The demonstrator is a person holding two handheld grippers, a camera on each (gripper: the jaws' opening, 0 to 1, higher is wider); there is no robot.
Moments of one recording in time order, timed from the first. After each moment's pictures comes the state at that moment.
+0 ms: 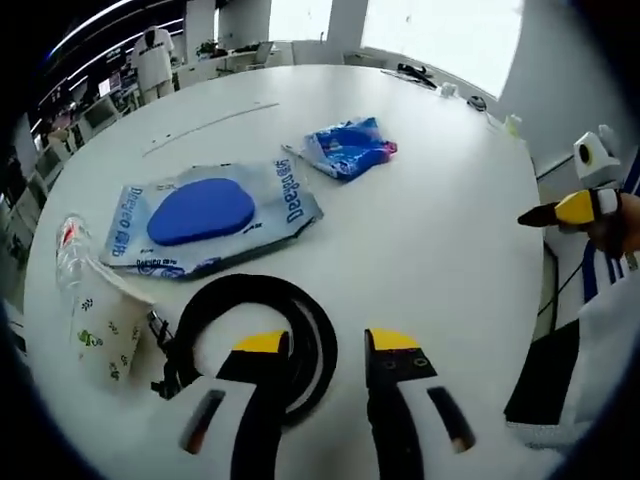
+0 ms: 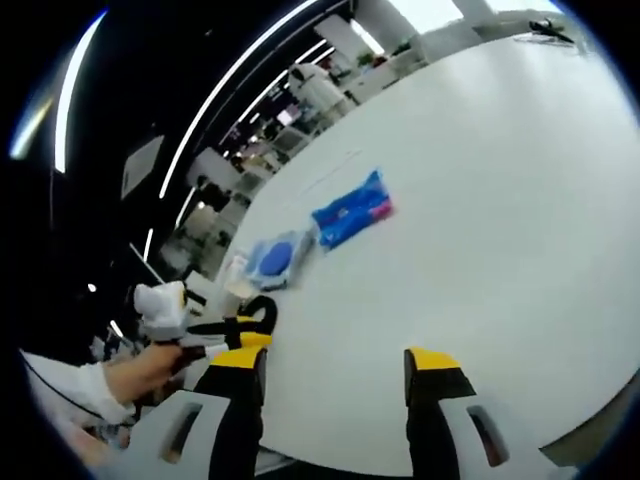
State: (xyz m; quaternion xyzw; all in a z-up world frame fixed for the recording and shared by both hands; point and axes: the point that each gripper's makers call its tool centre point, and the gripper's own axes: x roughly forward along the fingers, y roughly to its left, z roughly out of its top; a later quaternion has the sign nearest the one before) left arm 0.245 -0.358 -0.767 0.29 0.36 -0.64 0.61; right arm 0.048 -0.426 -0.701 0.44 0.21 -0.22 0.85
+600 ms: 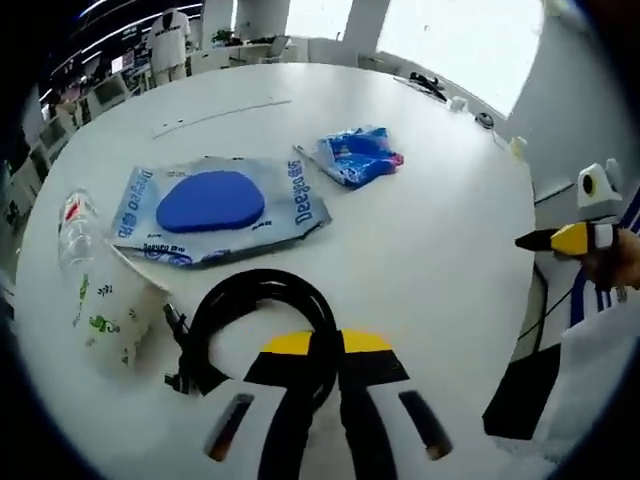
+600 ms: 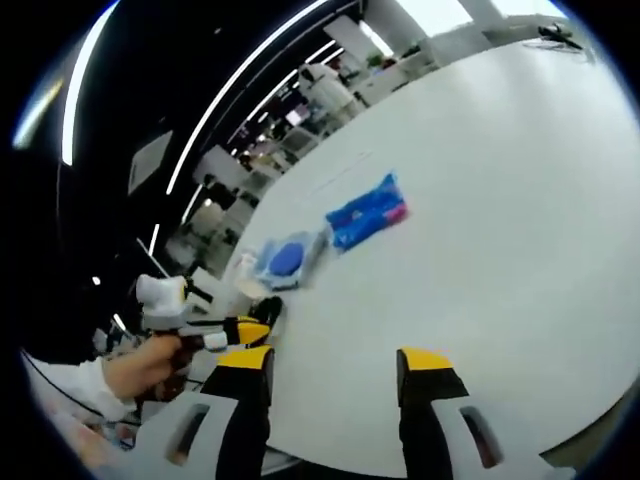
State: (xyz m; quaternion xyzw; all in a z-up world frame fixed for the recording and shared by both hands) left arm 0.252 -0.355 -0.736 0.20 0.39 -0.64 0.63; right arm 0.063 -0.422 -0.690 0.43 0.21 -0.20 0.86
